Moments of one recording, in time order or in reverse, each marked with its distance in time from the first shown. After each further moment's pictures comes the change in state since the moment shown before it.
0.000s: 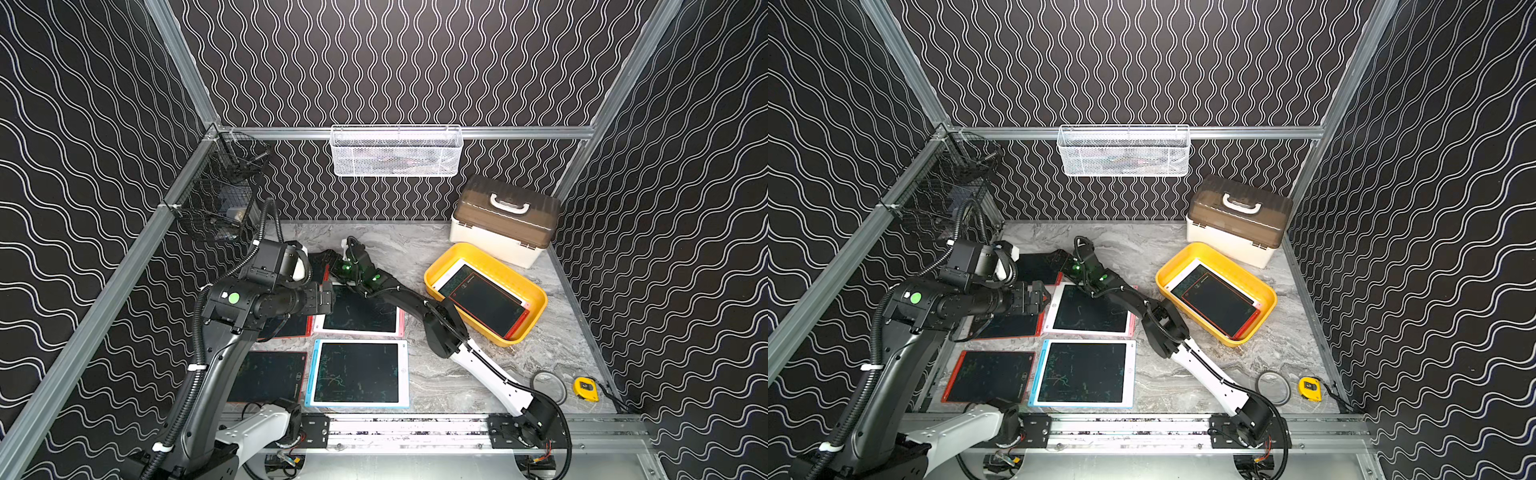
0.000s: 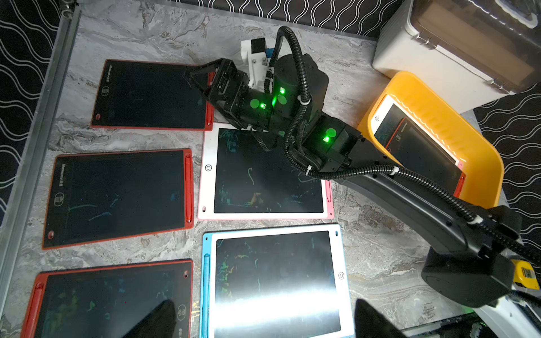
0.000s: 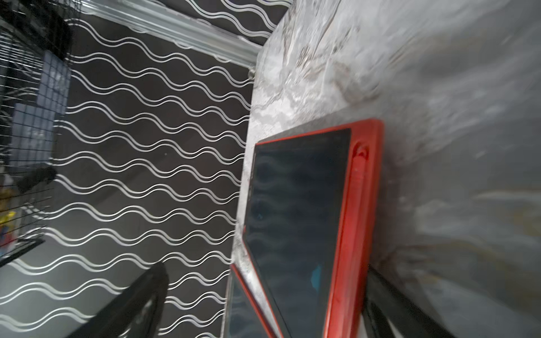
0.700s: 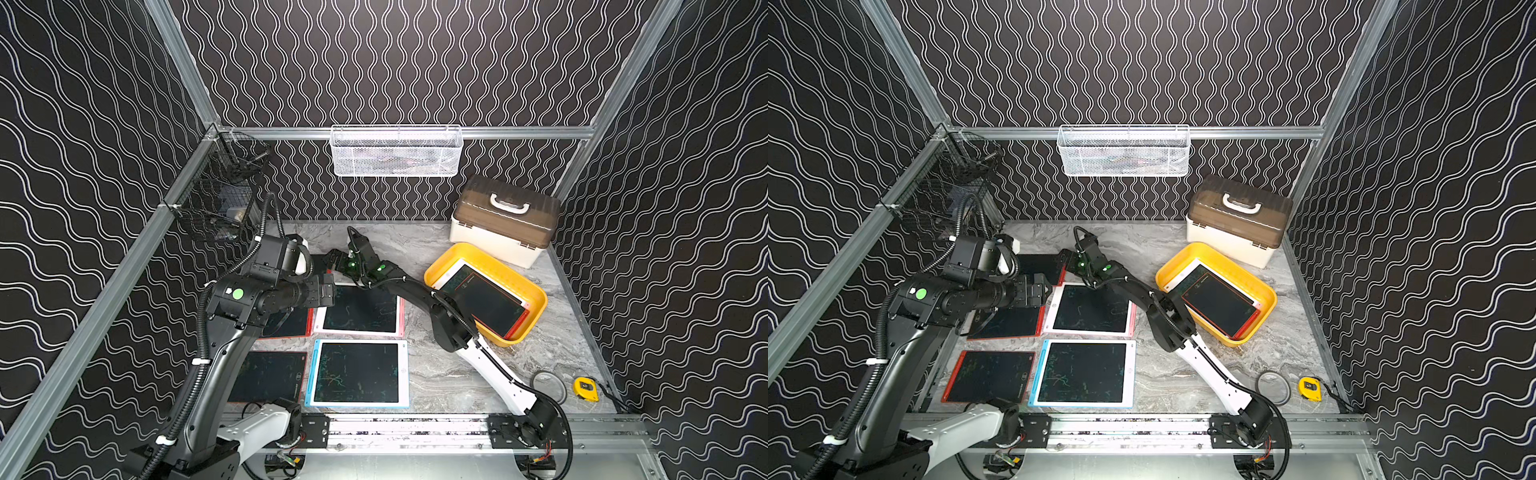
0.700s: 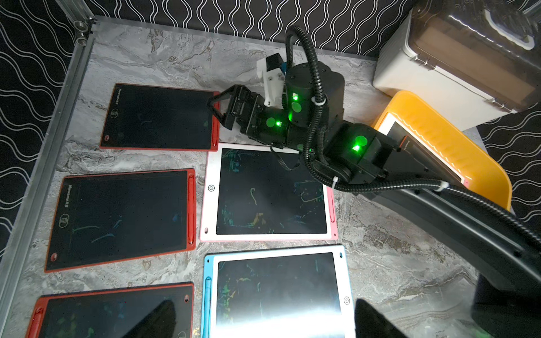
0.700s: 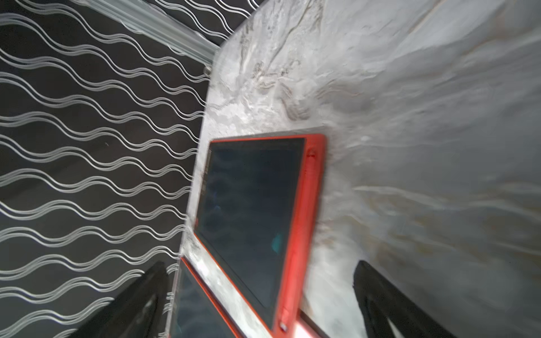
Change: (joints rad) left arm 0.000 0.020 -0.014 0.081 -0.037 0.000; right arm -0.050 -0.201 -0.204 -0.230 0.068 -0.220
